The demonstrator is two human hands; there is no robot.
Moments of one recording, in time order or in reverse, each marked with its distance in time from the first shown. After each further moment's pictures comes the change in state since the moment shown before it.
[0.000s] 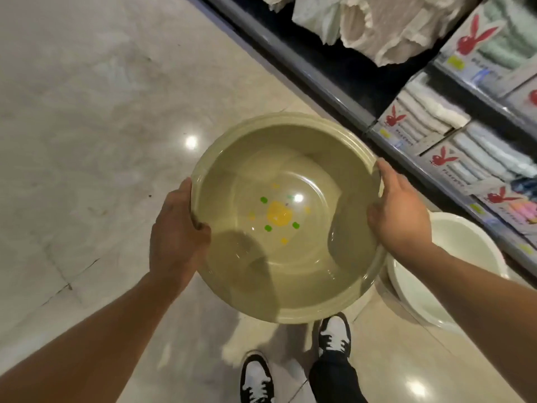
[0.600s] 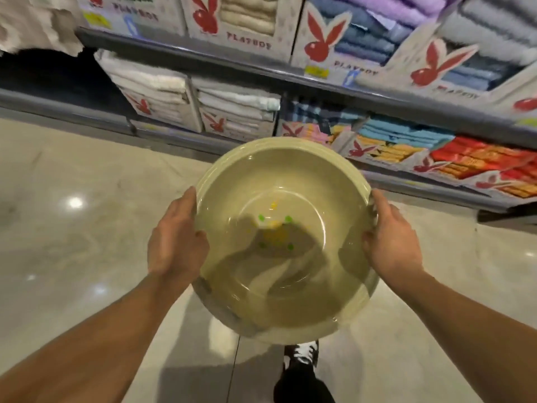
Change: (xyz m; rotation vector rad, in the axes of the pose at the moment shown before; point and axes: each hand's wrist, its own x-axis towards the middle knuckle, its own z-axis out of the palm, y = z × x) left_hand -0.061 0.319 0.393 0.268 -0.401 0.569; right_hand -0.073 0.467 -0.065 0.045 0.088 0.678
